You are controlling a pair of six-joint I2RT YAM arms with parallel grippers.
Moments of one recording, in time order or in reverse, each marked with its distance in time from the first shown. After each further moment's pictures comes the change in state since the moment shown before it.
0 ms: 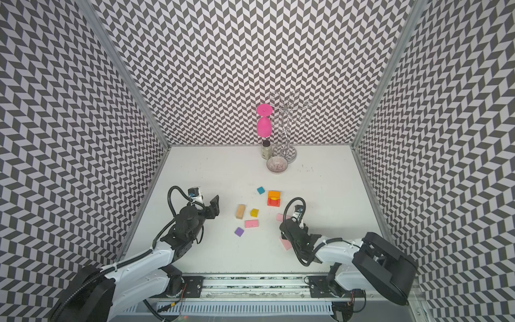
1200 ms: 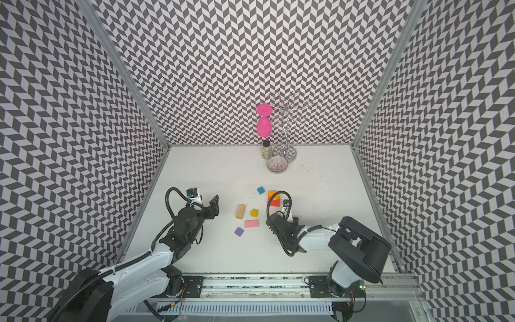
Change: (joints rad) left arm 0.000 -0.024 -0.015 0.017 0.000 0.000; right arm 0.052 0.245 0.212 -0.056 0.086 -0.049
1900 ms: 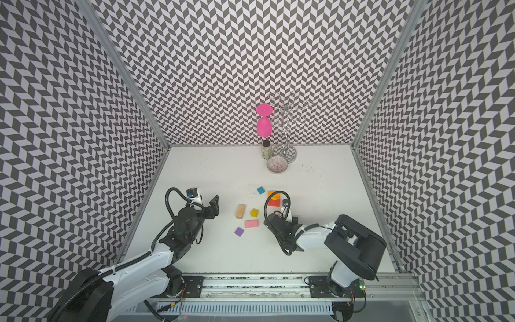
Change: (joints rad) left arm 0.000 0.000 -0.001 0.001 0.000 0.000; right arm 0.014 0.026 0.024 -0.042 0.050 0.025
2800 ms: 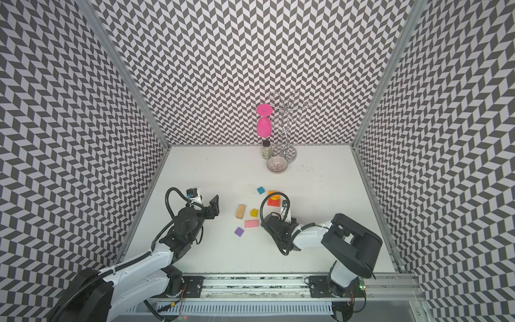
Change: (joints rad) left arm 0.000 0.000 0.000 0.000 0.000 0.000; right arm 0.025 0.022 0.040 -0.073 0.049 0.056
